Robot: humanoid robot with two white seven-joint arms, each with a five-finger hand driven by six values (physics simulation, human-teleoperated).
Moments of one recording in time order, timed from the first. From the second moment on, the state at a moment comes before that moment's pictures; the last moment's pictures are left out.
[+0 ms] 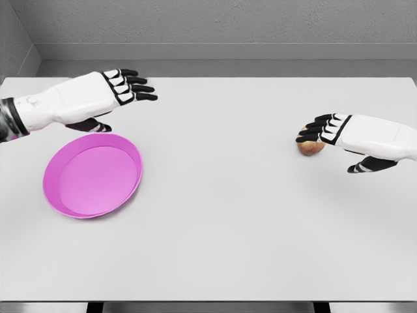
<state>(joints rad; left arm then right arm) -0.76 0.95 -0.83 -1.56 -0.43 -0.61 -0.07 -0.42 -1.11 0.51 -1.71 0.19 -0.61 0.40</state>
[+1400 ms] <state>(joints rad) -0.77 0.89 -0.86 -1.51 -0.44 -0.61 -0.21 -0.58 -0.84 0.56 -1.34 0.02 -0.50 0.61</state>
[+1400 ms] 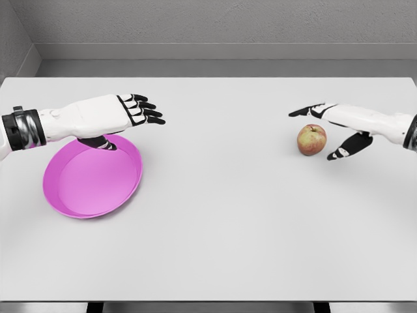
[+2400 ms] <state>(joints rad) -0.77 0.89 -0.86 -1.51 -0.44 -0.61 -0.21 -0.65 -0.72 0.60 -1.10 0.15 -0.52 0.61</state>
